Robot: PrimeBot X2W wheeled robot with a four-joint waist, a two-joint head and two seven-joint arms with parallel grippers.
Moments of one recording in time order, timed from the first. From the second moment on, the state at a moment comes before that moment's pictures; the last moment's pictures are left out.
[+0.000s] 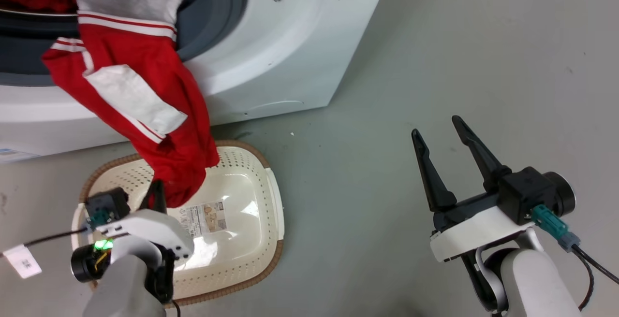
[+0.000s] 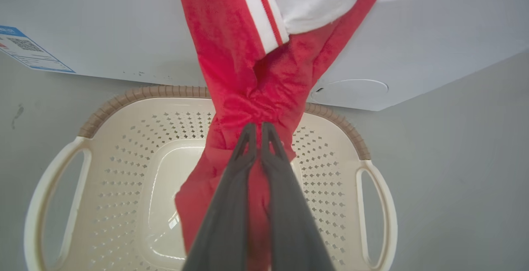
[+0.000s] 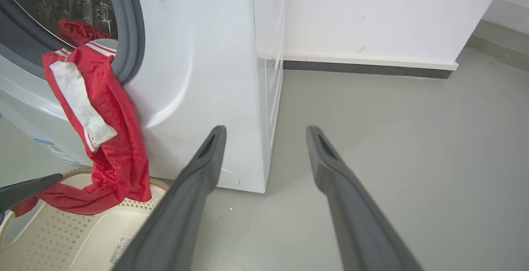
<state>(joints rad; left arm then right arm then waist) -0.44 0.18 -0.05 0.82 -0.44 -0.03 -0.26 -0.22 -0.05 0.19 0.03 0.07 0.13 -0.13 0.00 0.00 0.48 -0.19</state>
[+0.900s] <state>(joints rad) -0.45 0.16 0.08 0.87 -0.41 -0.10 -0.26 -0.21 -0.05 0.17 0.11 0.08 0.13 -0.17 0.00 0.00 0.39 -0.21</state>
